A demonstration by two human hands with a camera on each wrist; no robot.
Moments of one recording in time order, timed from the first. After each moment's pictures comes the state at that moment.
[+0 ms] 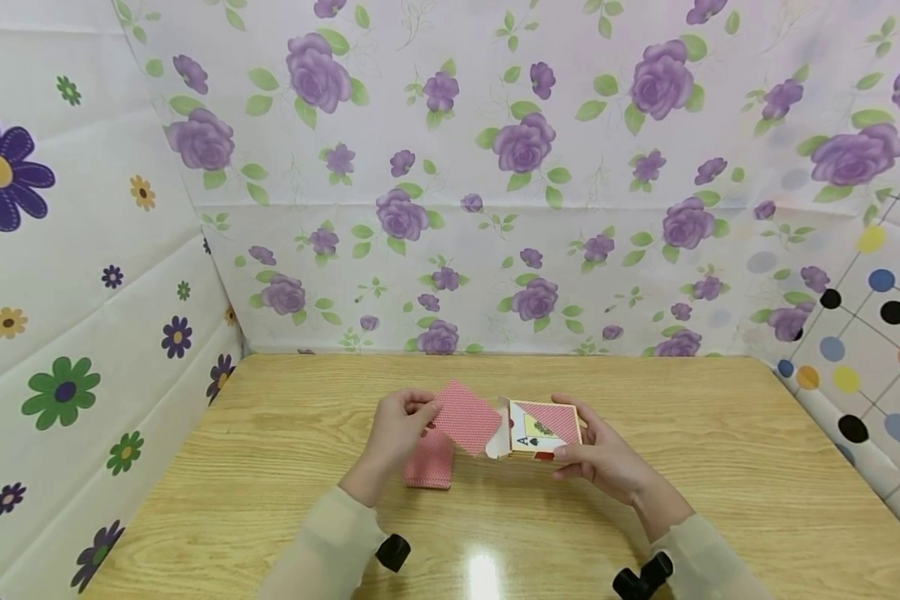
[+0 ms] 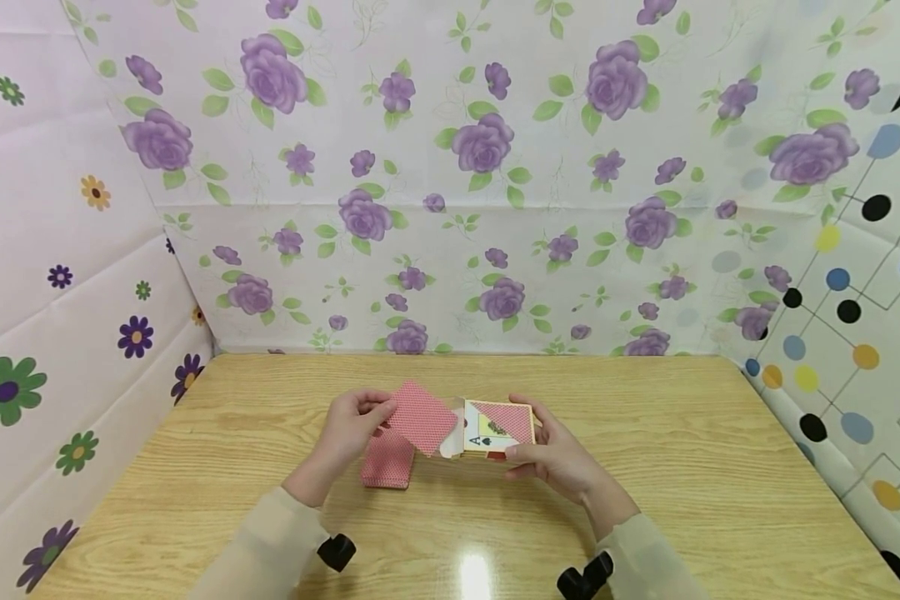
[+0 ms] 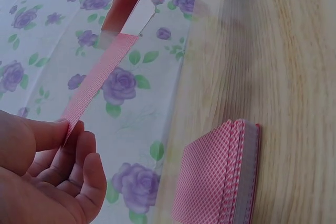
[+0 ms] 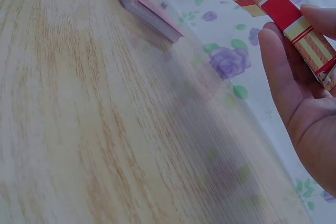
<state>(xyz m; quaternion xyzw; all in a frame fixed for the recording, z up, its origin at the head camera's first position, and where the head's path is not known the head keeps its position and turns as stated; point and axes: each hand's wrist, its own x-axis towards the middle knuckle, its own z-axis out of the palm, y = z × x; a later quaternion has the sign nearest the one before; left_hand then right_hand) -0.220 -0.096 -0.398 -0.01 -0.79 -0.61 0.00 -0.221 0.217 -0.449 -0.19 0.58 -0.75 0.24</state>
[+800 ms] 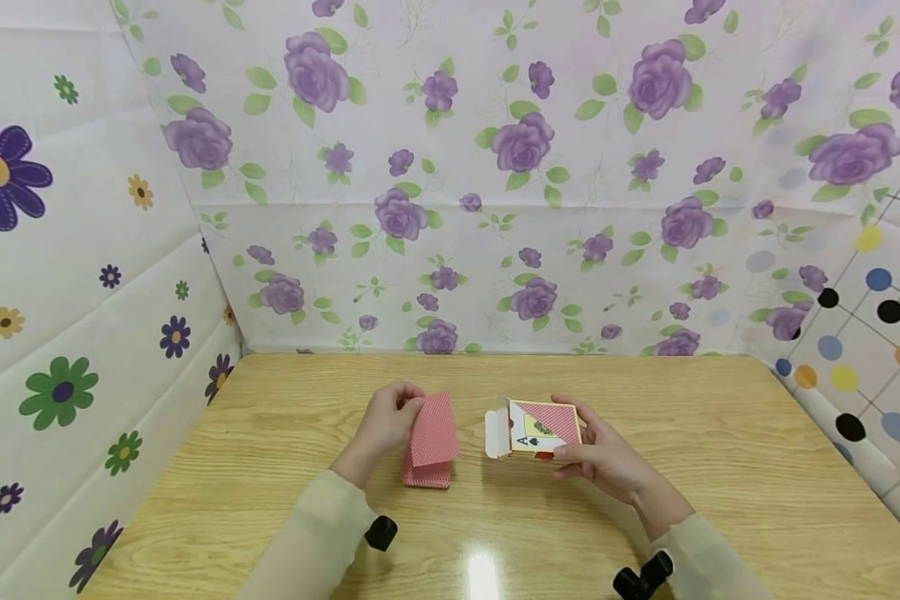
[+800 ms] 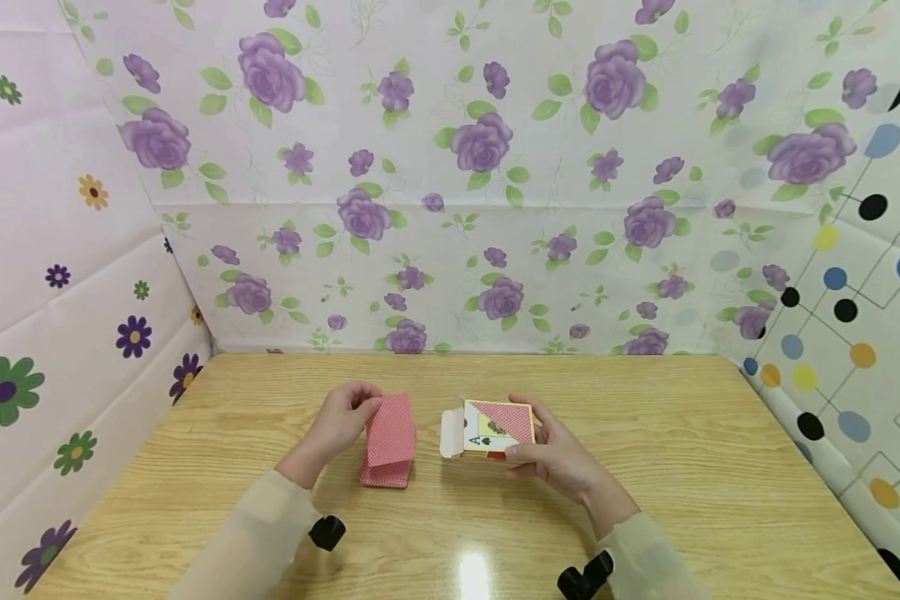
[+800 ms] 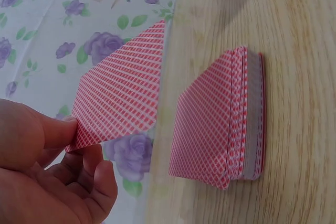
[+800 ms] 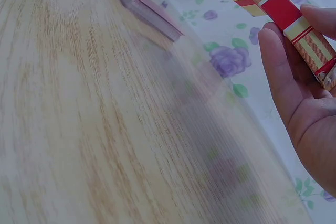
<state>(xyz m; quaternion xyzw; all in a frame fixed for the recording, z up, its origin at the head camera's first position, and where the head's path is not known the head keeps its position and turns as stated) -0.239 -0.114 -0.404 -0.02 -0.84 -0.54 -0.02 -0.219 0.218 -0.446 -0.19 0.59 -0.75 0.24</state>
